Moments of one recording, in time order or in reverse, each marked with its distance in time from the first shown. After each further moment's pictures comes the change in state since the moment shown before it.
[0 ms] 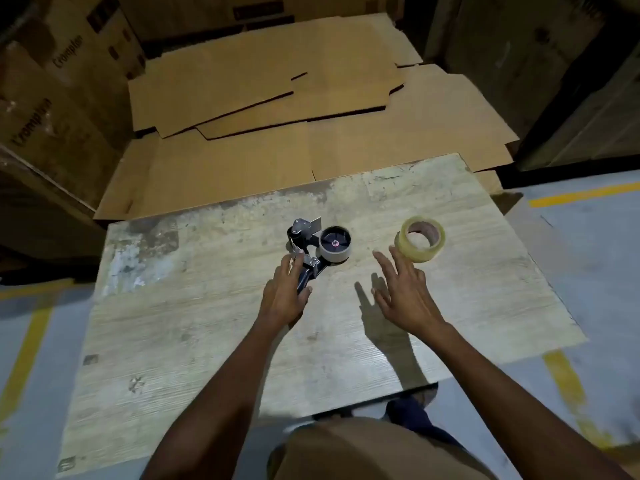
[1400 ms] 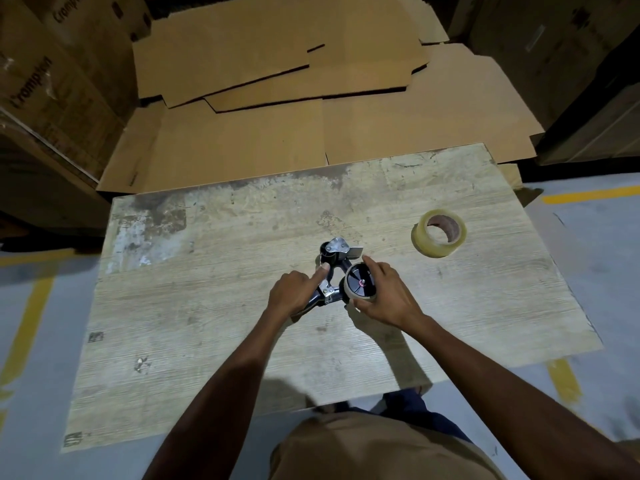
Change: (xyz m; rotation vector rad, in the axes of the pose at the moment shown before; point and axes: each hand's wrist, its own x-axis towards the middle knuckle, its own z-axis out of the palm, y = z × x) left_hand -0.010 0.010 -0.024 -0.361 -0.290 -0.416; right_hand 0.028 -0.020 0.055 0.240 -0.248 0.104
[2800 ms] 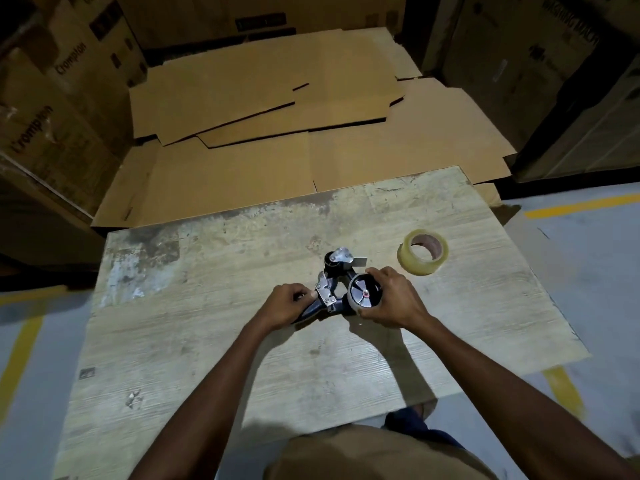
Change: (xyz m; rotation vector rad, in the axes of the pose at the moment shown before) left_hand 0.013 -0.002 -0.022 -0.127 -0.085 0.332; right_hand 0.008 0.014 -0.045 -0.109 0.134 -0.050
